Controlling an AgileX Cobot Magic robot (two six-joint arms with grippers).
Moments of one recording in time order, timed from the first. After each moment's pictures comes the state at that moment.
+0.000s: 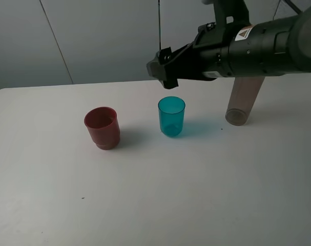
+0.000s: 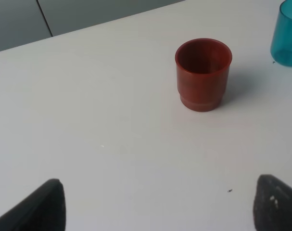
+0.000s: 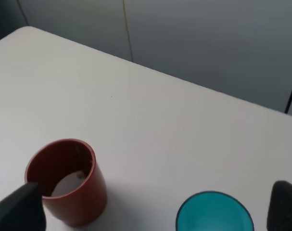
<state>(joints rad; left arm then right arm) -0.12 0.00 -0.51 -0.10 1.09 0.17 0.69 1.34 -0.75 0.45 -0.02 -0.30</state>
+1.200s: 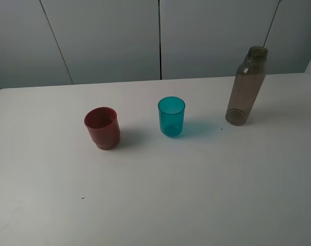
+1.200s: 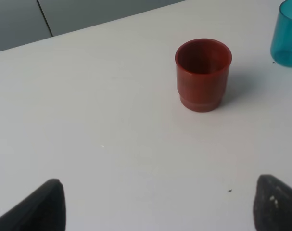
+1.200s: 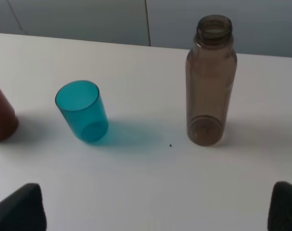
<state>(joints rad) -0.12 0.00 -0.51 -0.10 1.09 0.16 0.30 0.32 -0.65 0.02 0.99 0.07</state>
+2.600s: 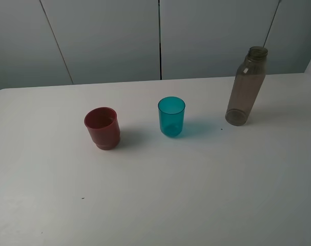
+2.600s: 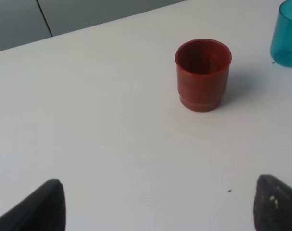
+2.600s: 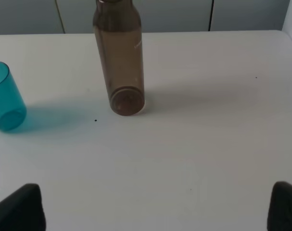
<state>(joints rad) -0.12 0.00 -0.51 -0.10 1.09 0.16 0.03 0.00 -0.51 0.01 1.10 0.02</state>
